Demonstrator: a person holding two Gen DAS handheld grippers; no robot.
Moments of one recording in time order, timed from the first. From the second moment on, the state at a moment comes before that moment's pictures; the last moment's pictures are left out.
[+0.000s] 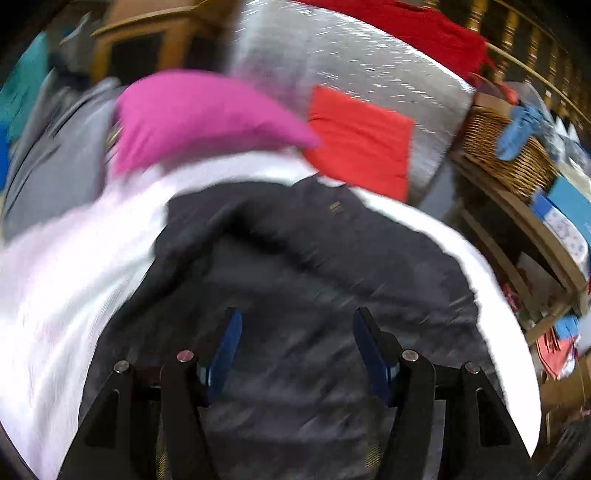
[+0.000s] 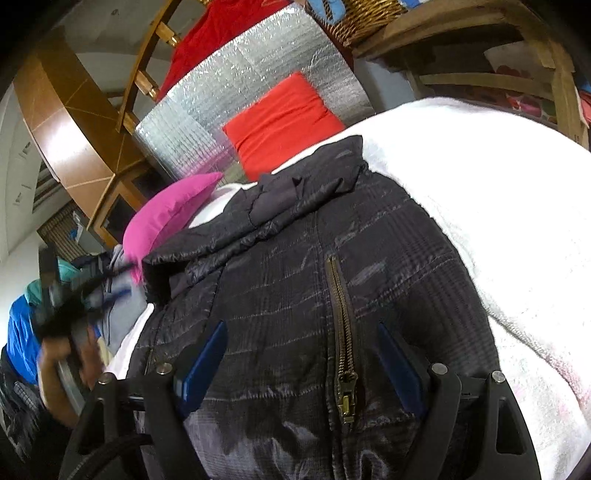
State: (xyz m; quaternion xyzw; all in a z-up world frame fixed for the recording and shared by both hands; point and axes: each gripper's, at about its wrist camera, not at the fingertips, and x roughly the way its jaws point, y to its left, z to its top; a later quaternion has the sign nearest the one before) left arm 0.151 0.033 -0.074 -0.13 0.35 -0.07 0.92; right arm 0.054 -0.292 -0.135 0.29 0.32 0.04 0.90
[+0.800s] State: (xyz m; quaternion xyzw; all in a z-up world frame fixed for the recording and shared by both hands) left arm 0.144 0.090 -0.116 -0.26 0.32 -0.06 0.91; right arm 0.318 -0.279 -0.150 0.47 0.40 0.05 0.79
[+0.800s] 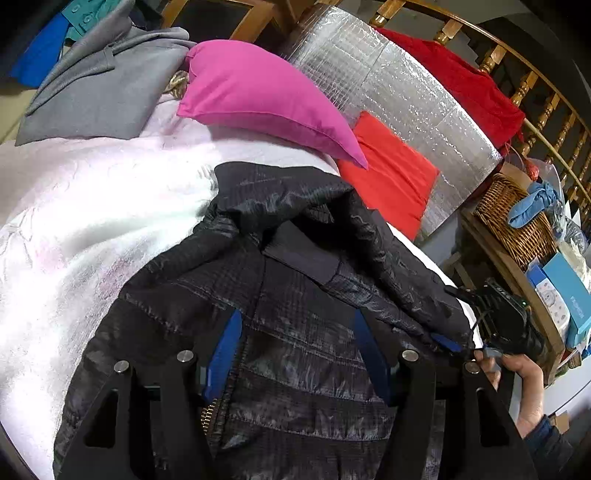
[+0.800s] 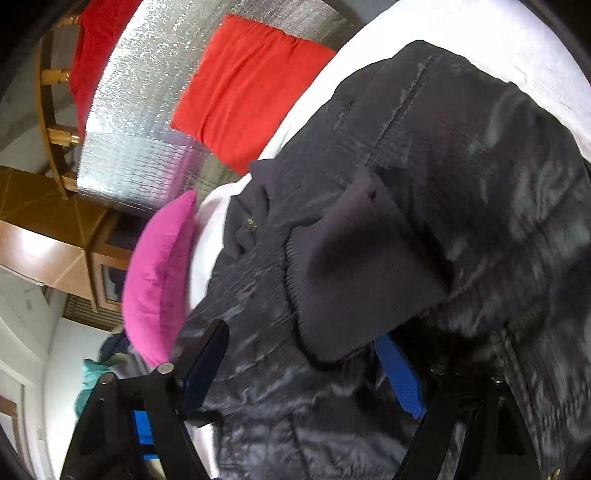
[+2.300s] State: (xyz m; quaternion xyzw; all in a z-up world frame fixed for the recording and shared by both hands) left arm 0.297 0.020 -0.123 0.07 0.43 0.06 0.90; right arm 0.315 -0.317 -0.145 0.27 0.43 0.02 0.86
